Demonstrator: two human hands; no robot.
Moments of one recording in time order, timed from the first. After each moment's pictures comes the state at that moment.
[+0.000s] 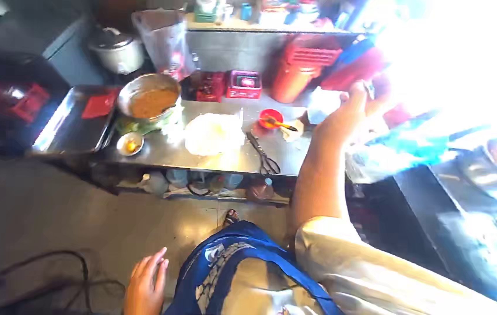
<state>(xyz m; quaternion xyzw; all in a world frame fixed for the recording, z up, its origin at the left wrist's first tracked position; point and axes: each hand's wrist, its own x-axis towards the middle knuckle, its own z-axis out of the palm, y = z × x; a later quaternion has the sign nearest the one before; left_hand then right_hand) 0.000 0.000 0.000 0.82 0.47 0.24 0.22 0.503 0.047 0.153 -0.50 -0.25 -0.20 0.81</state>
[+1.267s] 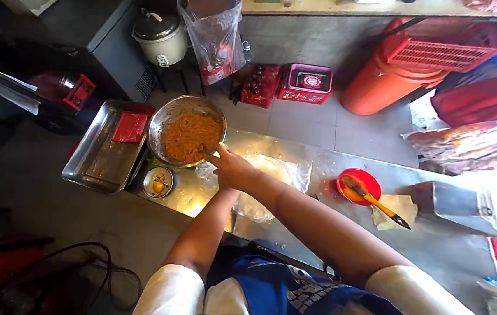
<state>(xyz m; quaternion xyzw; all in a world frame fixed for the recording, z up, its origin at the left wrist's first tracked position) 0.351 0.379 -0.092 0.76 0.56 0.00 0.33 0.418 0.397 0.035 -0.59 -0.75 0.29 0.06</state>
